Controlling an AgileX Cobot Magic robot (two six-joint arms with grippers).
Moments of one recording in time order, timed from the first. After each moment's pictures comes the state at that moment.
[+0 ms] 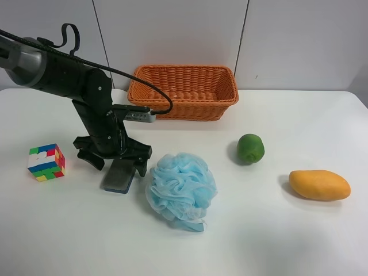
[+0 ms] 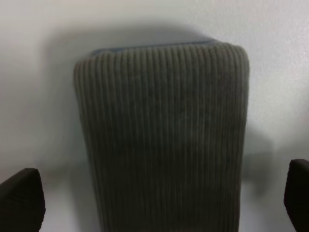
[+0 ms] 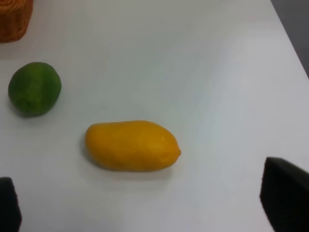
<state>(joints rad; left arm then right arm) -0.48 1.99 -1.13 -0.04 0.64 -0.26 -0.03 -0.01 -0.48 -0.02 1.05 0.04</state>
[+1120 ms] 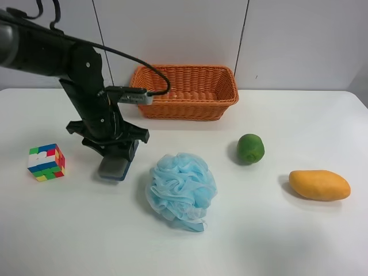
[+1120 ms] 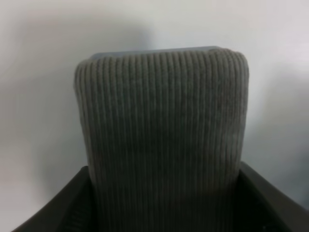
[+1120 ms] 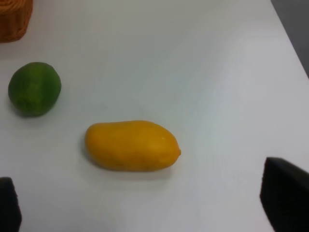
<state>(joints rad) -0.48 1.88 -1.18 -0.03 0.74 -0.26 -0.03 -0.01 -0.48 -0.02 1.05 0.04</state>
